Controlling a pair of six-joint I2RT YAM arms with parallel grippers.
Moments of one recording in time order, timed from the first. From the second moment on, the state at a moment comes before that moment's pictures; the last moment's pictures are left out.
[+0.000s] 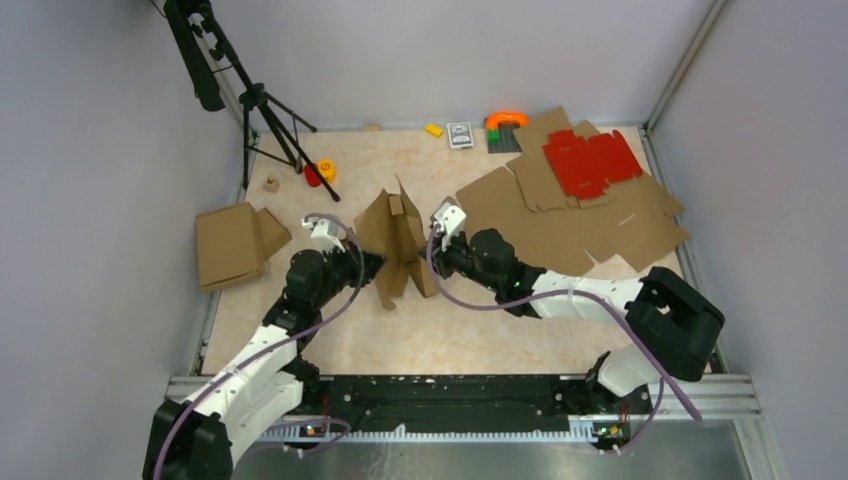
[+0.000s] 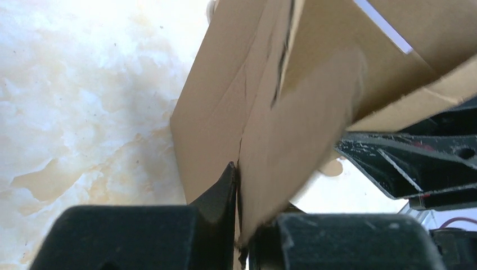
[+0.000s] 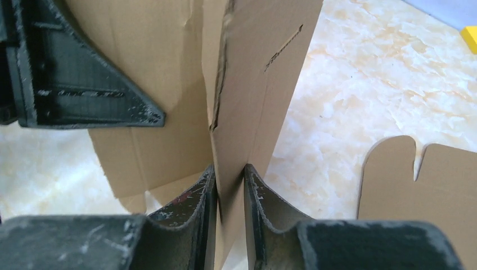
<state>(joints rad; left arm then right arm) -0.34 0.82 0.34 0.23 0.24 -0.67 0.91 1.48 0.78 0.50 -0.01 0.06</state>
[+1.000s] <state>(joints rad) -0.41 0.95 0.38 0.23 0.19 -0.48 0.97 1.54 0.65 0.71 0.16 -0.01</state>
